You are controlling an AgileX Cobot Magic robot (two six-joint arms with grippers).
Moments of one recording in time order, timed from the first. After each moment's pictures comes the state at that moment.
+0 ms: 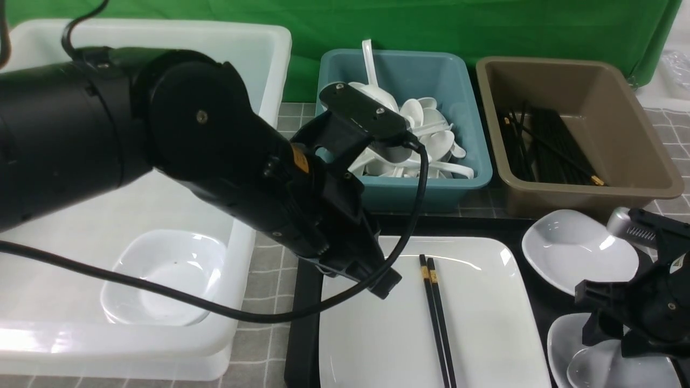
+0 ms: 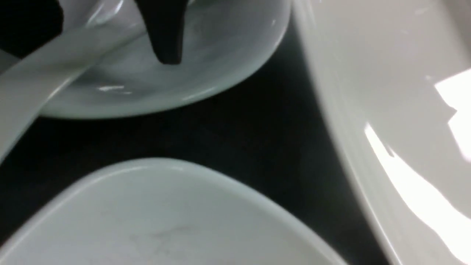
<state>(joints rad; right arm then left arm) 0.08 1.53 -0.74 0.18 0.52 0.23 -0.69 1.51 -1.20 -0.30 0.79 0.37</state>
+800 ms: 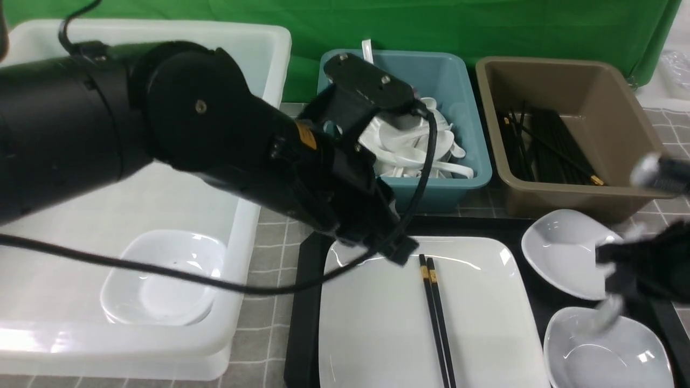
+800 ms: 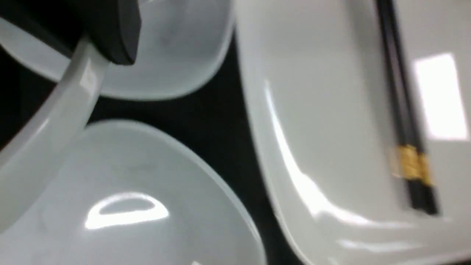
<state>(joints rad) 0.08 1.31 -0.83 0.31 0.54 0.00 -0.68 1.51 -1.23 -0.32 0.68 0.35</state>
